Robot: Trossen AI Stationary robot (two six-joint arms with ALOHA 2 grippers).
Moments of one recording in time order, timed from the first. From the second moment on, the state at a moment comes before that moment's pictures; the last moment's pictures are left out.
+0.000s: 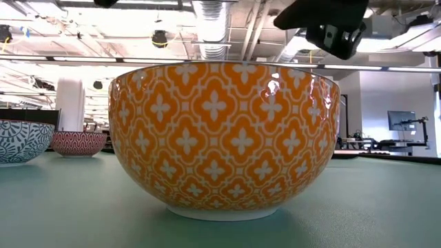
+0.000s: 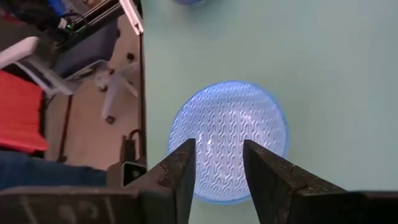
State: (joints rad) left arm -0.53 1.16 0.90 -0.04 -0.49 -0.59; right arm 0.58 1.71 1.12 -0.08 0.28 0.81
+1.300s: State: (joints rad) left arm -0.69 1.16 0.90 -0.22 -0.29 -0.36; right arm 0.56 1.92 1.26 -0.19 0.43 0.61
